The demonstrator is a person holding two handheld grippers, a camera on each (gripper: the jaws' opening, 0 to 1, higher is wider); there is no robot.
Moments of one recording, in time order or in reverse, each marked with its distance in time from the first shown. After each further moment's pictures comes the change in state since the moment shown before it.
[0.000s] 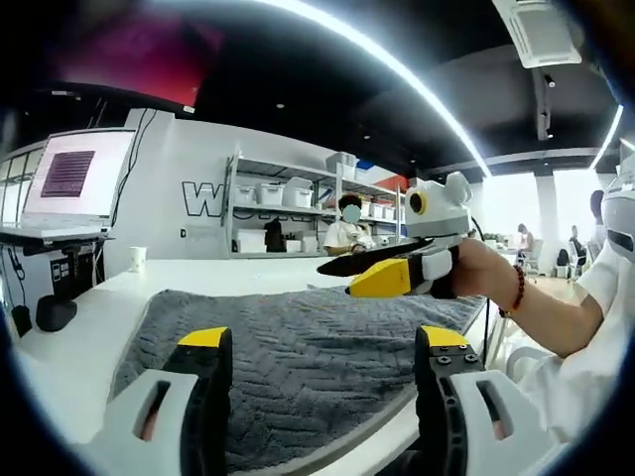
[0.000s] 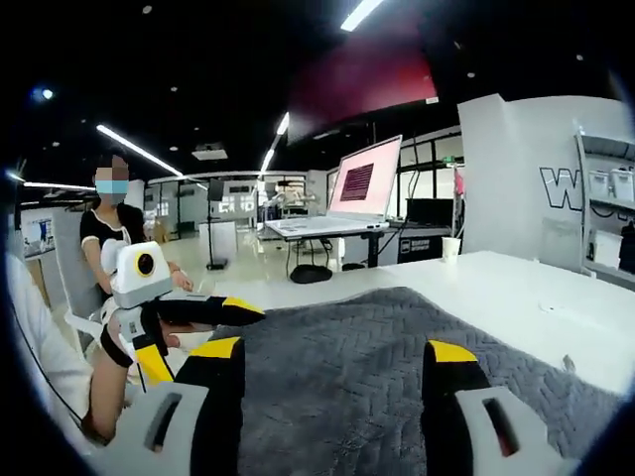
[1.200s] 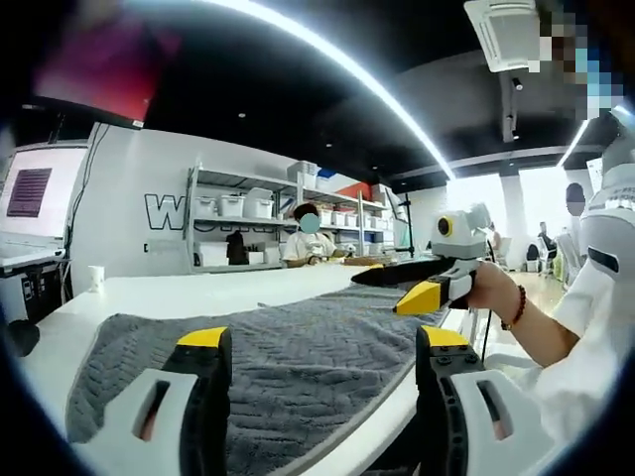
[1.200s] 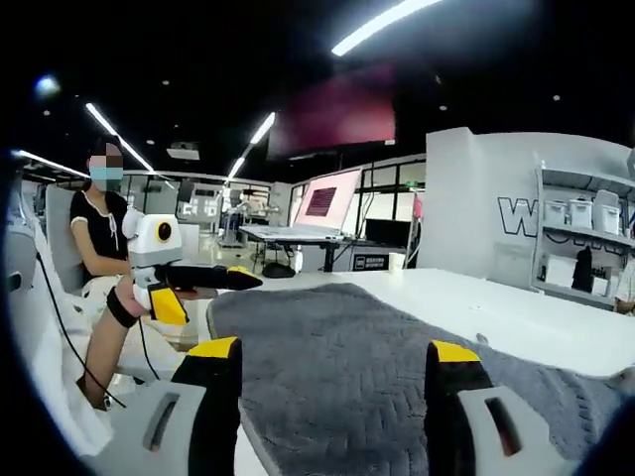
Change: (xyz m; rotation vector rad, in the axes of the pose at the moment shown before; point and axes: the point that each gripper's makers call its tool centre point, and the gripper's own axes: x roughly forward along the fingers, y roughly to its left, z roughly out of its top) left arm 0.018 -0.064 0.021 0.036 -0.041 -0.170; right arm -0.132 -0.008 -0.018 -0.056 -0.083 -0.195
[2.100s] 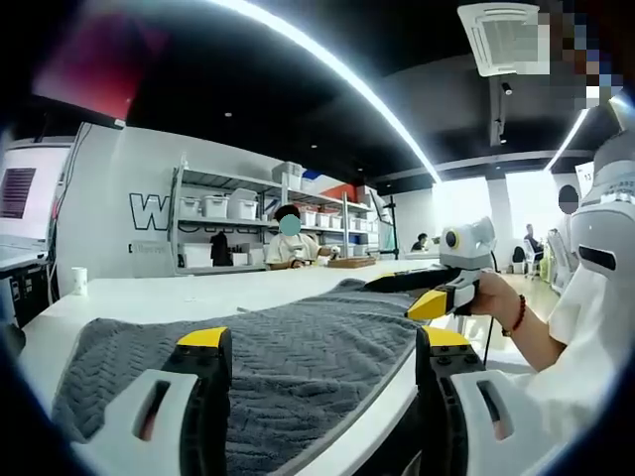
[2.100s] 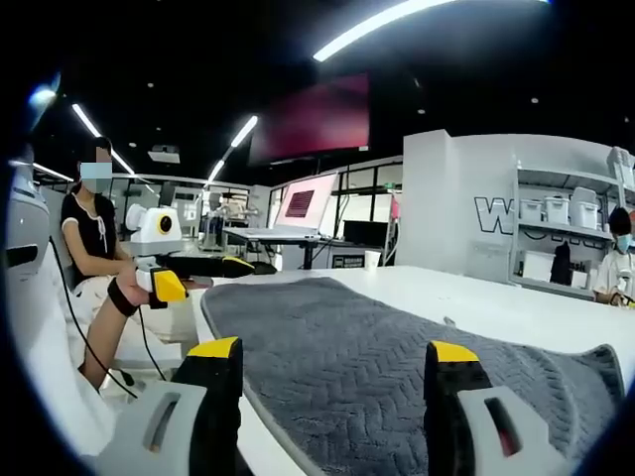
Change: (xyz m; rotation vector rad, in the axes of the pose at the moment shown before) left arm 0.009 -0.015 0.005 -0.008 0.001 -0.054; right arm -0.040 -0.013 -0.008 -0.010 0.000 -0.098
